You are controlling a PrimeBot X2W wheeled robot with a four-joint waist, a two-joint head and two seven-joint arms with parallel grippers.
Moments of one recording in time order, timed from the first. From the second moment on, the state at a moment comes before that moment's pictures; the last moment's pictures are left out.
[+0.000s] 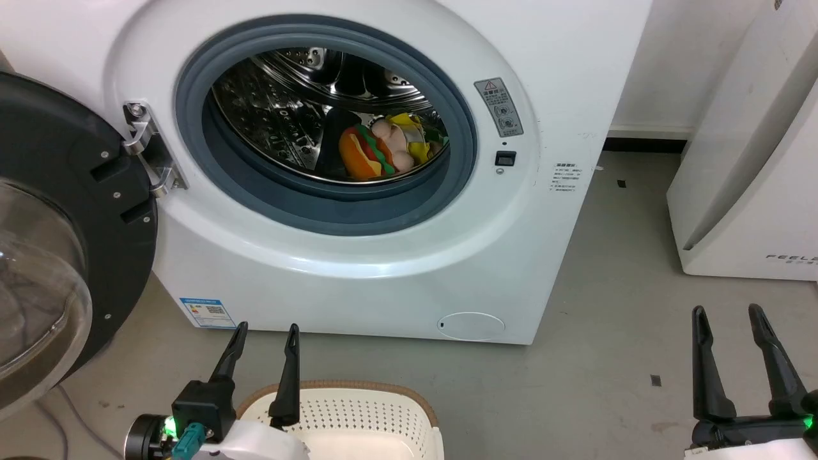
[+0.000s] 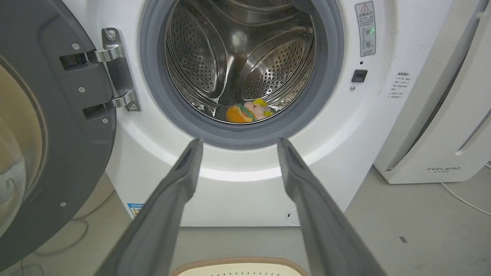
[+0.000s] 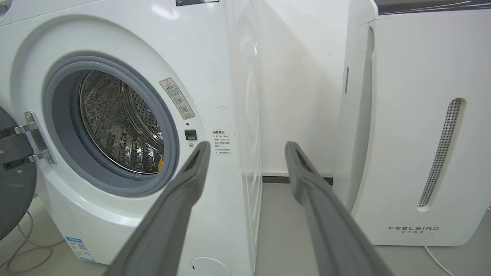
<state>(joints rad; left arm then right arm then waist) -0.05 0.30 -0.36 0.10 -0.38 0.22 -0.26 0.10 -0.05 -0.12 -0.12 0.14 0.13 -0.26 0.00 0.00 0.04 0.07</state>
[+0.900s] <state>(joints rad) -0.03 0.23 -0.27 0.10 -0.30 0.16 -0.22 0.11 -0.05 -0.11 -0.10 0.13 0.13 -0.23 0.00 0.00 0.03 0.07</state>
